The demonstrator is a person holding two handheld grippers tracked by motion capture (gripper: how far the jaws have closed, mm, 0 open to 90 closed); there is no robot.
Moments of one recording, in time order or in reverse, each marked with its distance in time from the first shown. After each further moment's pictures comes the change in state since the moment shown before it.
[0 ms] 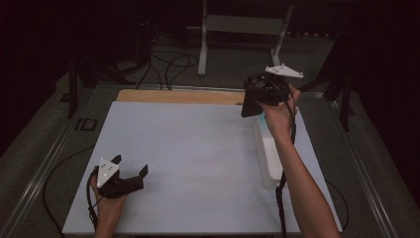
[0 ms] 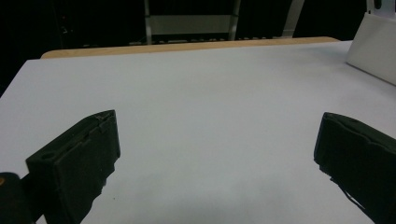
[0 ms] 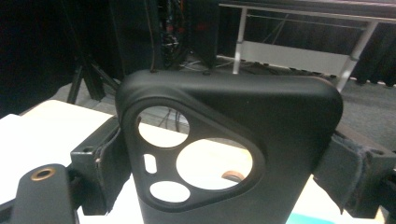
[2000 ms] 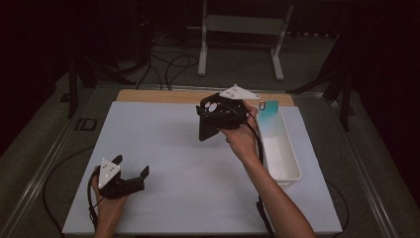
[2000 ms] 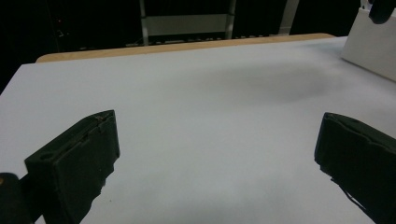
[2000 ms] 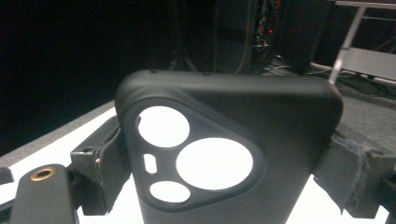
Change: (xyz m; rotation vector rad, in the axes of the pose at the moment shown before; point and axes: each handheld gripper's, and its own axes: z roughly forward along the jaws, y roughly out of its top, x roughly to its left) left arm -0.002 0.000 0.000 0.000 -0.010 0.026; right arm 0.118 -0.024 -0.013 -0.016 0.337 -0.059
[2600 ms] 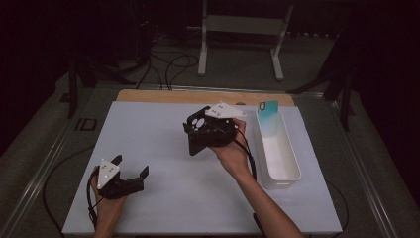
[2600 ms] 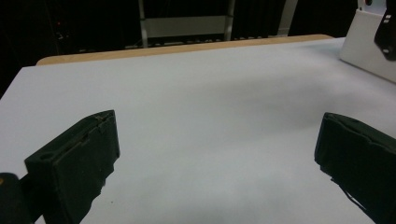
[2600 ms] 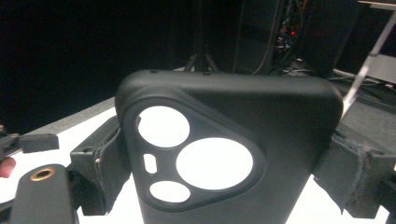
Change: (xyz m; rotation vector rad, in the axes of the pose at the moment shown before) left arm 0.001 0.000 -0.001 -0.005 -0.005 0.007; right arm 0.045 -0.019 -0.008 0.001 0.074 -0.066
